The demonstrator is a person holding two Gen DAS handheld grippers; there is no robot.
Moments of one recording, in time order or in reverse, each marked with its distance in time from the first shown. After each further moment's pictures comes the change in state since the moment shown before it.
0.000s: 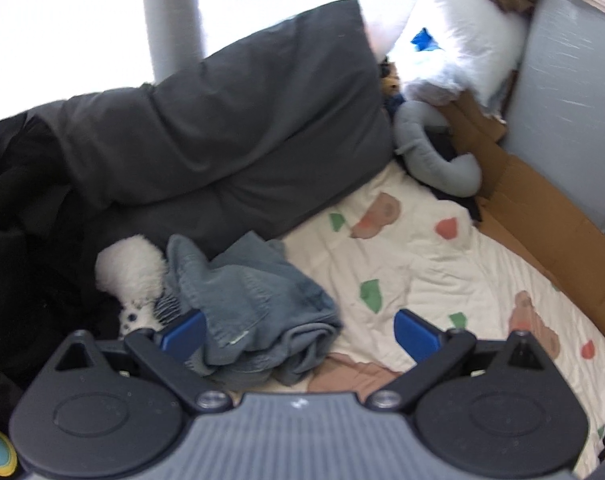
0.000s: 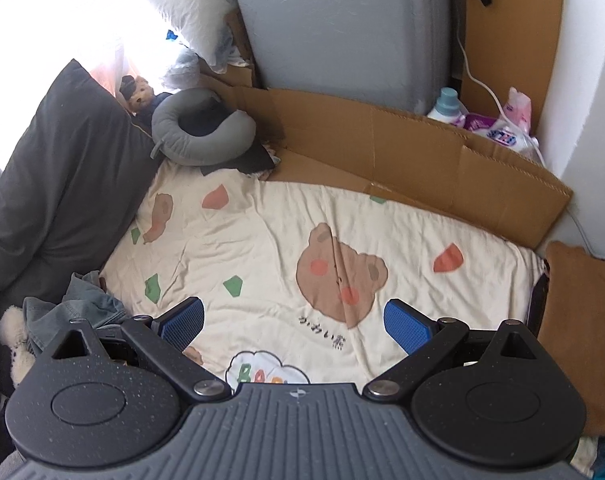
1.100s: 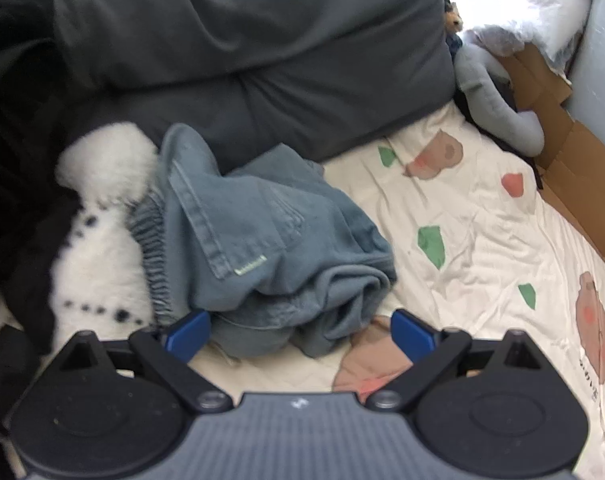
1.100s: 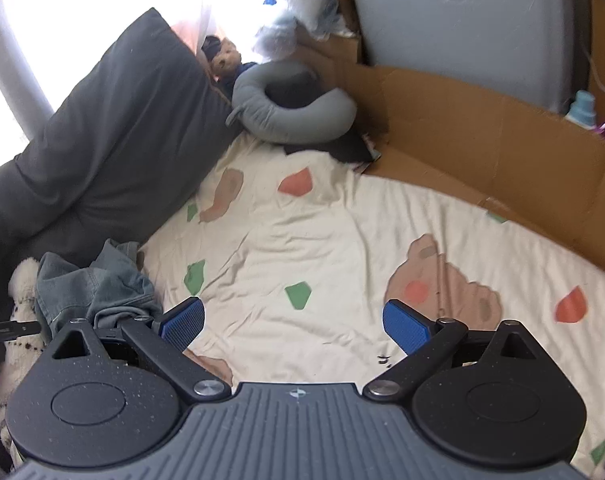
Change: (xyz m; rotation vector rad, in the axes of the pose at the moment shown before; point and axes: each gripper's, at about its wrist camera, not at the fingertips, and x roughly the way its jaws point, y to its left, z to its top) left arm 0.146 0.022 -0.089 -0.085 0.073 0.053; right arm 0.164 0.038 -0.039 -0.173 -0.041 0.232
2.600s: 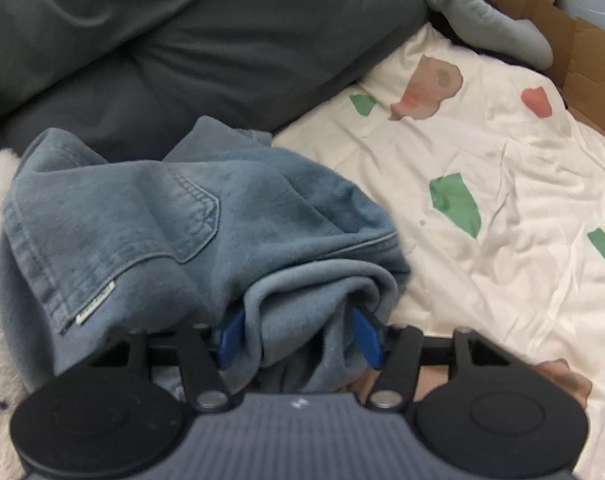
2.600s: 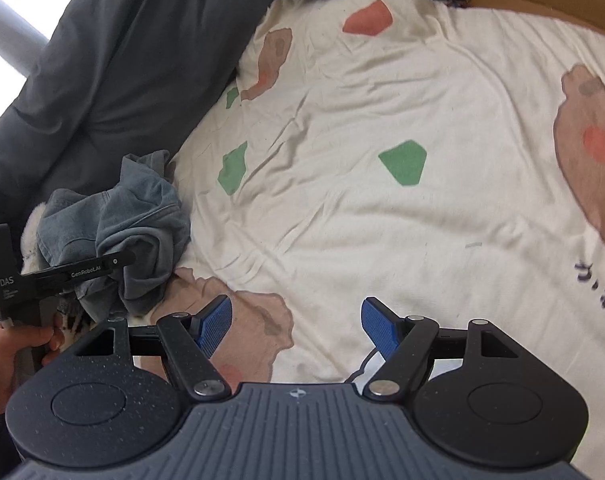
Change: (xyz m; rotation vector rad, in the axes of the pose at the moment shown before) left arm 0.147 -0.063 -0.007 0.232 0.003 0.125; right arm 0.201 0.024 -0.095 0.112 0.249 0.273
